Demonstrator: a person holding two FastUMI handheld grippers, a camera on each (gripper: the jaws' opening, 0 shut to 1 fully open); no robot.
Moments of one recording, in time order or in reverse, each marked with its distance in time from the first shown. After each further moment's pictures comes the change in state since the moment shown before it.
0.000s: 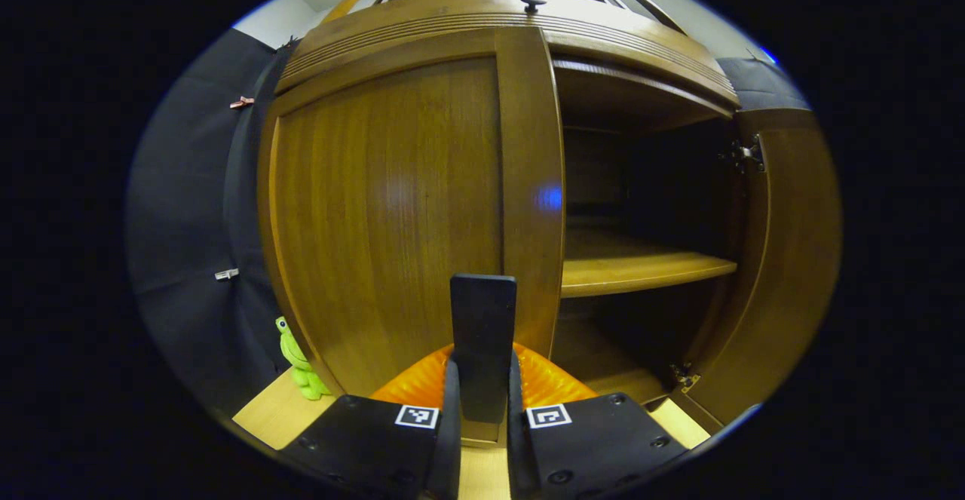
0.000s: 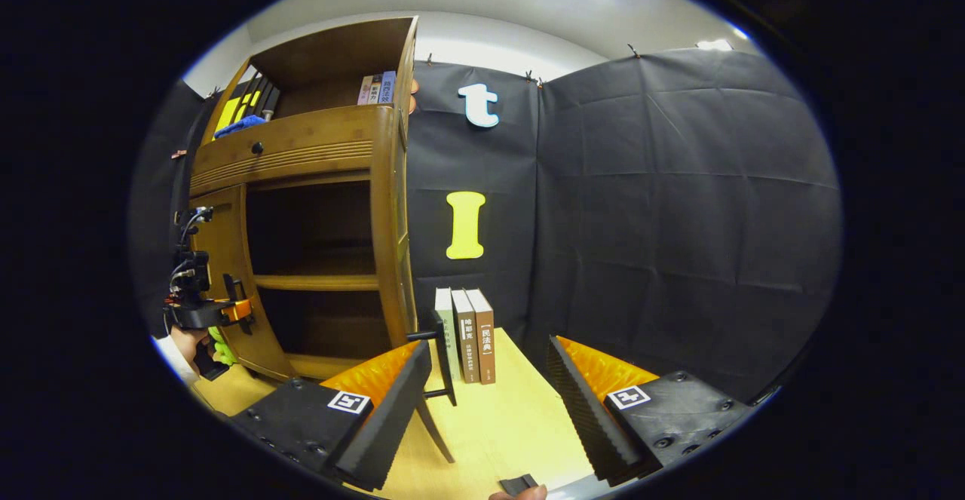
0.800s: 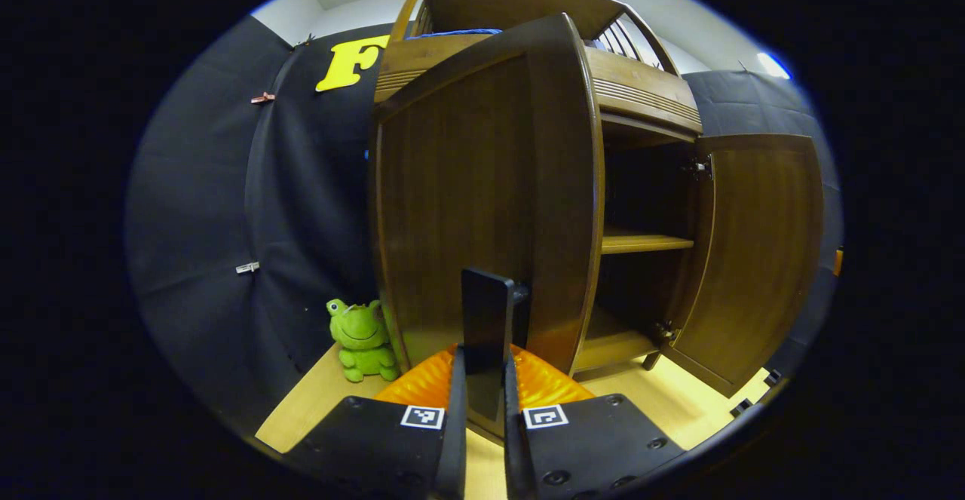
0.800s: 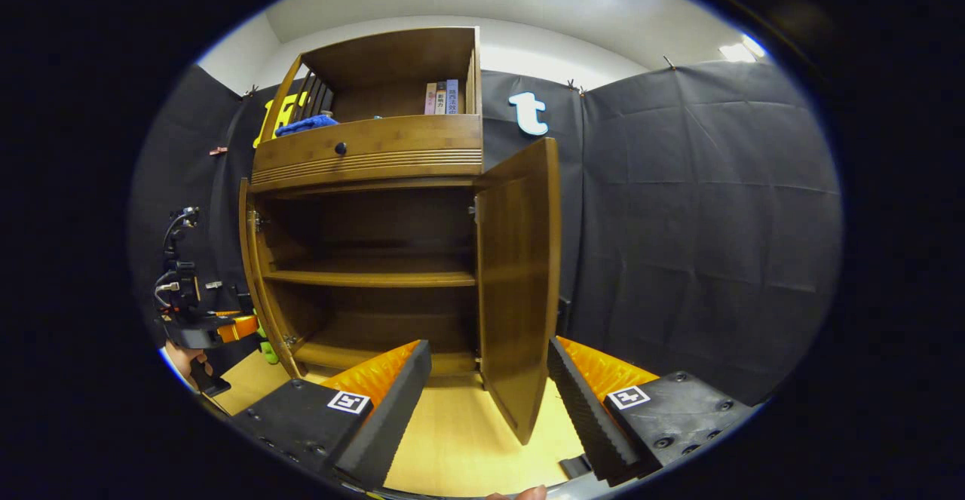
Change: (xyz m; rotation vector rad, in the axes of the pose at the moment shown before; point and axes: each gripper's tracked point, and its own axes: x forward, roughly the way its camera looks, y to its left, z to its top) left arm -0.127 0.093 -0.027 -0.005 -0.003 -0.043; right arm -0.067 0.117 -0.007 -0.005 0.005 0.143
